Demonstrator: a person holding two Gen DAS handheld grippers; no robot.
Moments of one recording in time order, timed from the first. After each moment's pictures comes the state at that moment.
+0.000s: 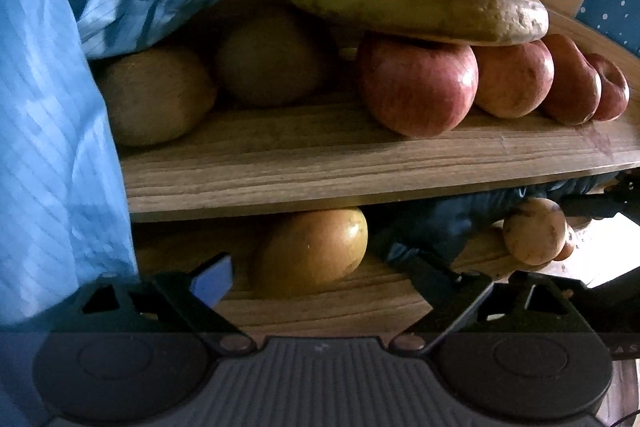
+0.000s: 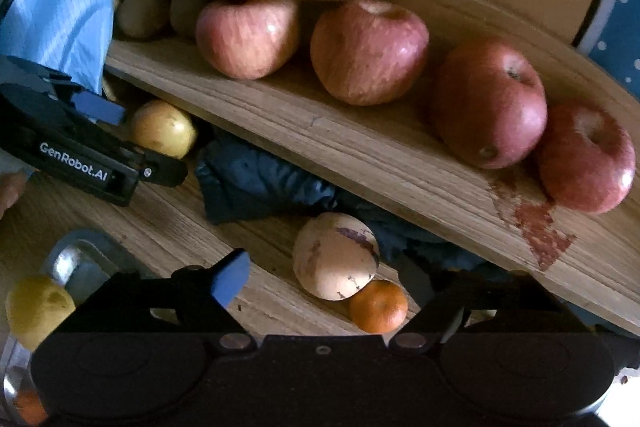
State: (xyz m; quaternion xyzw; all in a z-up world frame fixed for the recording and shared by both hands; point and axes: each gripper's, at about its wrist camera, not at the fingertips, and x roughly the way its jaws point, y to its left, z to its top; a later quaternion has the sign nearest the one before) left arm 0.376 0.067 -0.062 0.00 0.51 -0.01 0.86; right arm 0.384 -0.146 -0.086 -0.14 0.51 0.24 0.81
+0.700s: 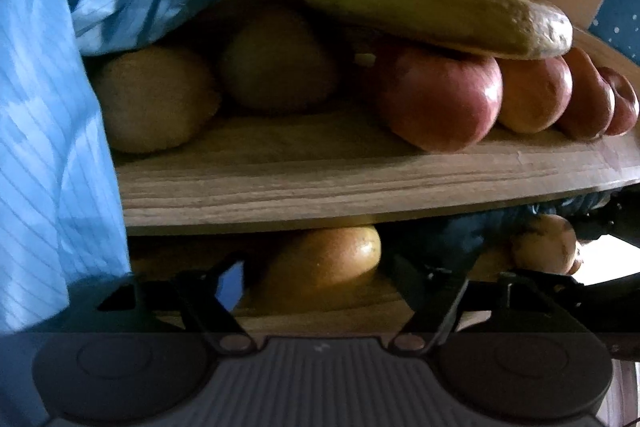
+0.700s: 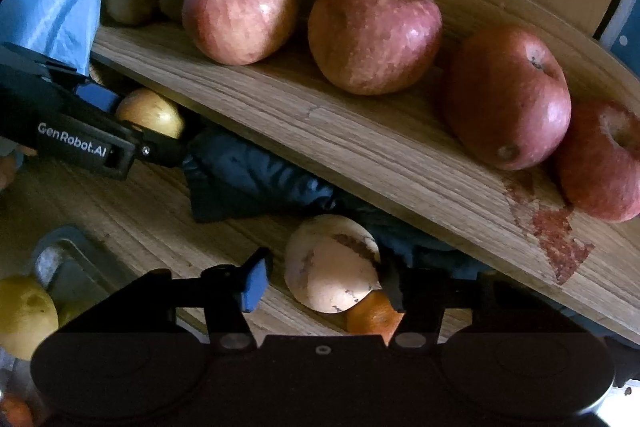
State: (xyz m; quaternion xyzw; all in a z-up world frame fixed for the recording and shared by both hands) left arm 0.403 0.087 -0.090 -0.01 0.51 -0.01 0.86; right arm 0.395 -0.141 -0.099 -0.15 0.52 0.24 0.81
